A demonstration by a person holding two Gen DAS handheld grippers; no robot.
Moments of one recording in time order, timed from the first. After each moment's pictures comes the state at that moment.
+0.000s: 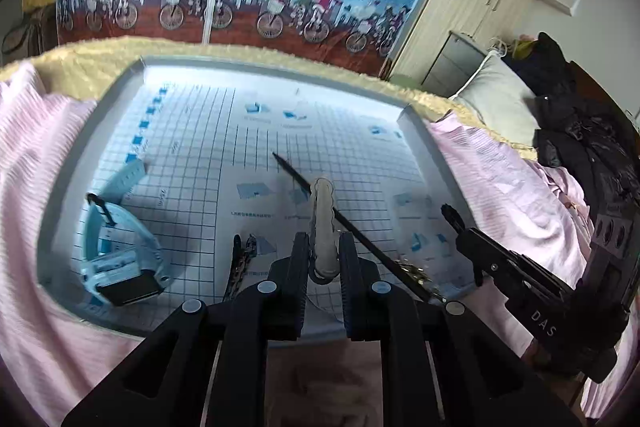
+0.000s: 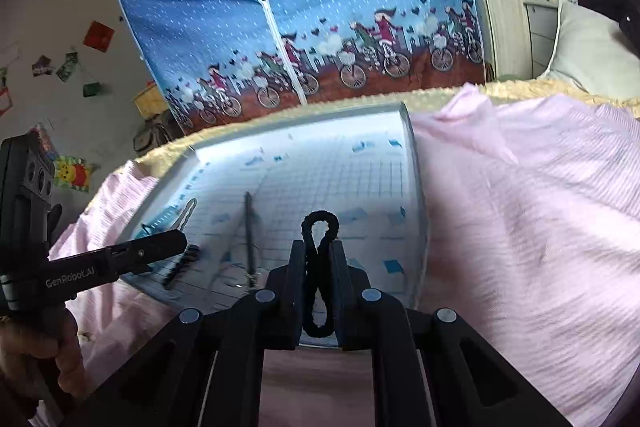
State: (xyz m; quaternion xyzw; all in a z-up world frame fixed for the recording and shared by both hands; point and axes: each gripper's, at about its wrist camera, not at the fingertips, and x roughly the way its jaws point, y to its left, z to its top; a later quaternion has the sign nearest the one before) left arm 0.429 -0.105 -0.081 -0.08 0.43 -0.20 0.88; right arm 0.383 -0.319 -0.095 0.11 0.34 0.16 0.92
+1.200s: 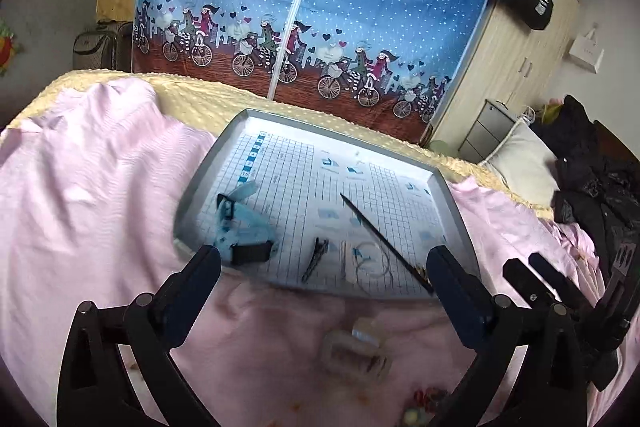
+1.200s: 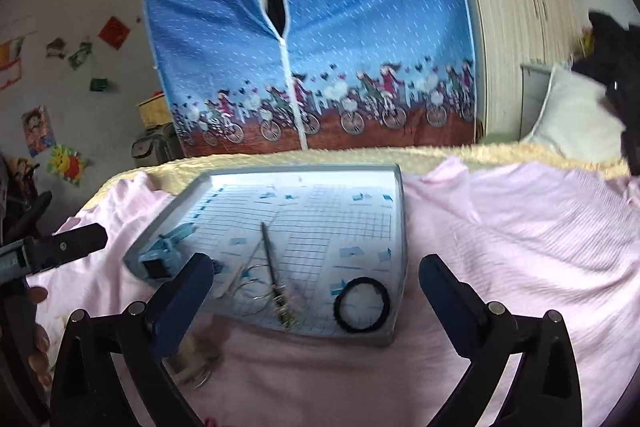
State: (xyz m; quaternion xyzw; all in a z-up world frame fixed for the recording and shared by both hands) left arm 0.330 -0.044 -0.015 -0.12 0.34 -0.10 0.93; right arm 0.320 -0.311 -0.040 0.05 0.25 0.14 0.96
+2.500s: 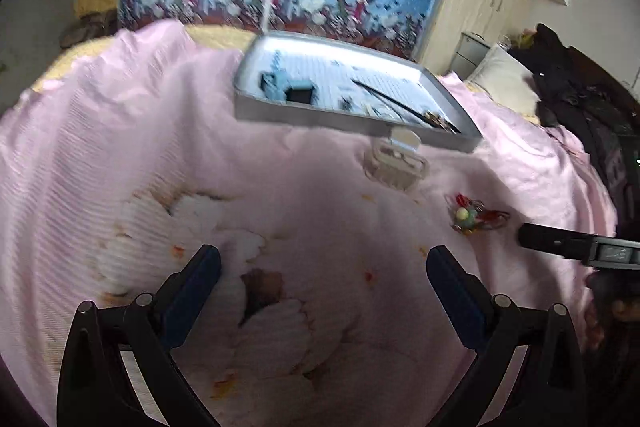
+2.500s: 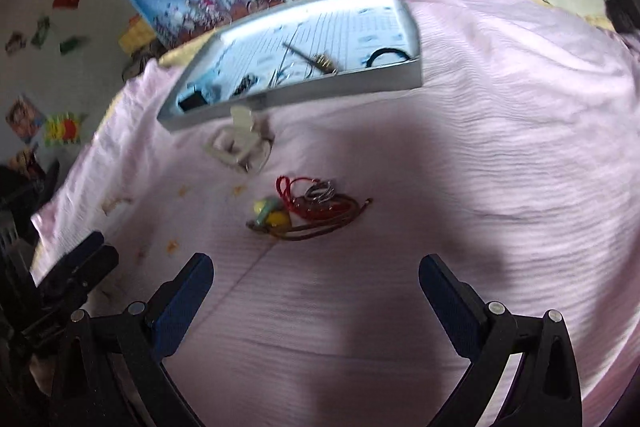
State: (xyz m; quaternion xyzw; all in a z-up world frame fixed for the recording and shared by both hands) left arm 0.213 -0.006 -0.085 -0.06 0.40 -0.15 0.90; right arm 0.231 -0.278 -0.095 0.10 0.49 0.13 0.86
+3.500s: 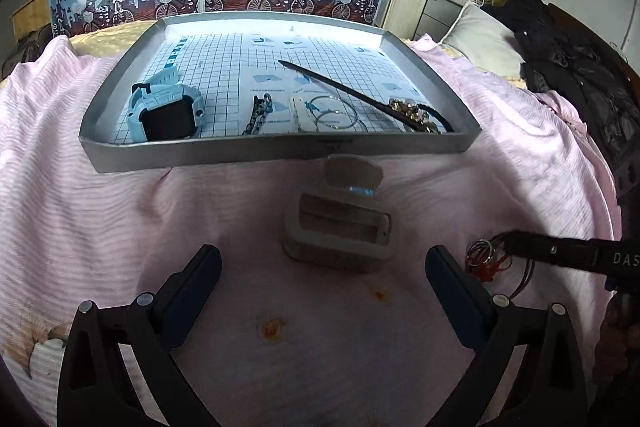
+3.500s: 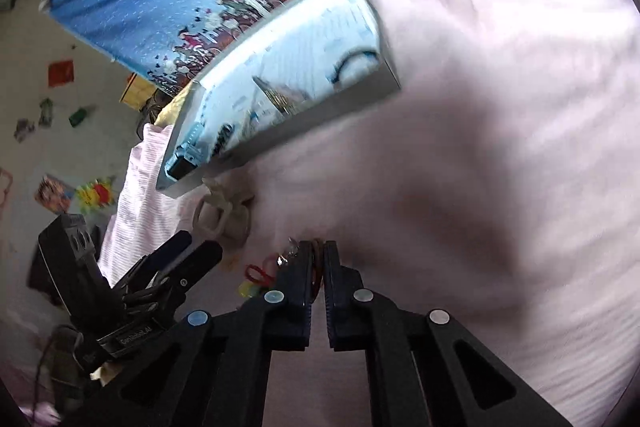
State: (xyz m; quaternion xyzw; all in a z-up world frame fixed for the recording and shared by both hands) left arm 0.322 -0.087 -0.118 -0.01 0.43 -0.21 0.88; right arm 0.279 -0.331 -0.109 0.25 0.47 0.15 0.83
